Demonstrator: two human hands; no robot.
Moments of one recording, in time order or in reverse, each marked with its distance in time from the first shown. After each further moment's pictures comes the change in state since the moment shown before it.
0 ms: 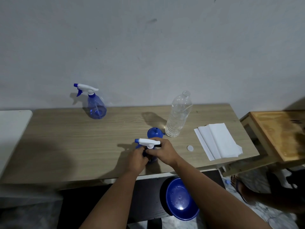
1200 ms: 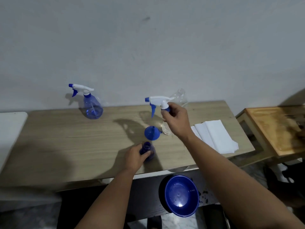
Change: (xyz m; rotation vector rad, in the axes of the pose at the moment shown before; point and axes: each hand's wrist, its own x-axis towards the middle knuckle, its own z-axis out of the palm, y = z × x) left_hand 0.012 -0.018 0.011 -0.216 0.010 0.027; right_hand 0.020 -0.094 -0.071 0.081 0.352 -0.222
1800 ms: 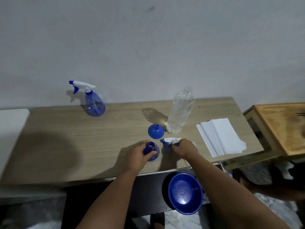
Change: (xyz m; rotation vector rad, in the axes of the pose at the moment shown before) left_hand 0.003 -0.001 -0.005 0.069 -0.015 0.043; right_hand -0.036 0.123 -0.010 -0.879 -0.375 0.665
